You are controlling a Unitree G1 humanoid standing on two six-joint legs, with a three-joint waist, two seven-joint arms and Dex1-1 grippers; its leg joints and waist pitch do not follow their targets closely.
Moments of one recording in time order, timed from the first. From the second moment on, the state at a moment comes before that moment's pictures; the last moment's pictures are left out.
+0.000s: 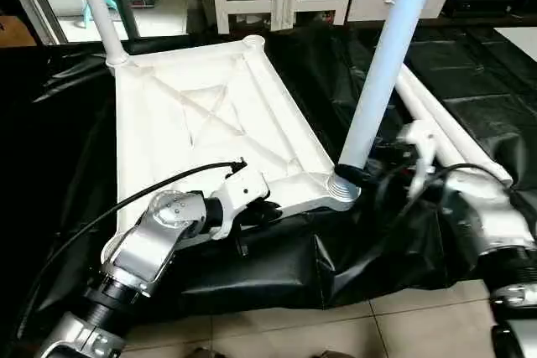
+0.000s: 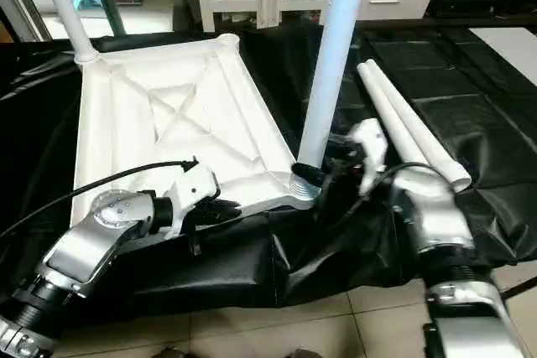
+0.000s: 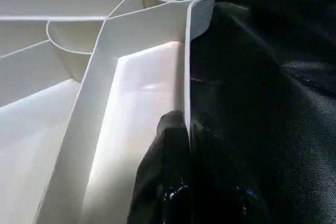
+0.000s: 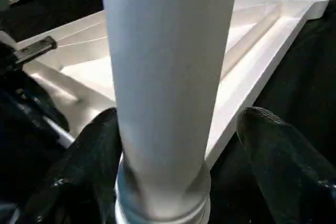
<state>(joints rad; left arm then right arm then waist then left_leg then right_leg) -0.39 0.37 -0.35 0.13 -0.02 0.33 -0.91 -0.55 -0.47 -0.01 0.65 0.32 0.04 1.15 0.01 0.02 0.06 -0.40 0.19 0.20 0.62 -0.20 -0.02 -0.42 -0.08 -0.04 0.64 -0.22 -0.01</state>
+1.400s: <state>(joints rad) -0.59 0.07 -0.32 0.37 0.08 0.54 -0.51 -0.71 -0.08 -0.08 0.92 0.13 -0.13 0.16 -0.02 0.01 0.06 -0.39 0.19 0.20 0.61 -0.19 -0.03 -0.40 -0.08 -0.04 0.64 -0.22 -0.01</state>
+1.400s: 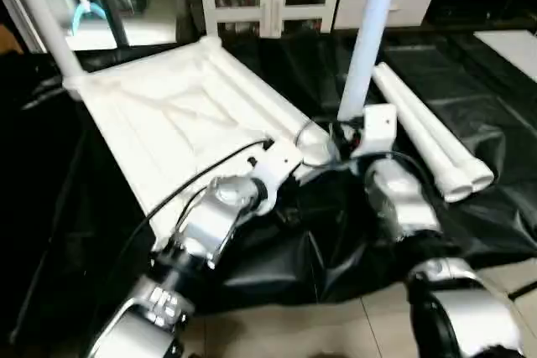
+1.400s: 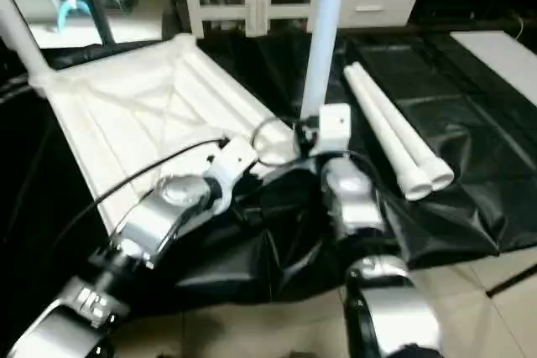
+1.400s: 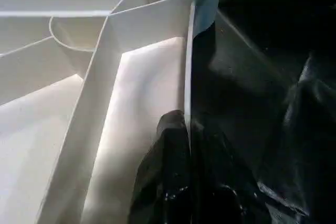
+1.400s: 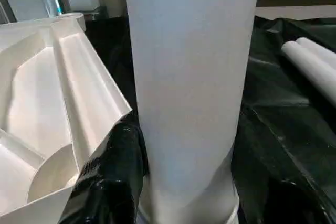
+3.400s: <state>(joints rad) -0.38 0.37 -0.35 0.13 0.00 0.32 -0.89 -0.56 -0.36 -0.07 0.71 0.35 0.07 1.13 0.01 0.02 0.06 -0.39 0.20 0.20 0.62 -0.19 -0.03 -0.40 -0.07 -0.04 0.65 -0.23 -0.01</state>
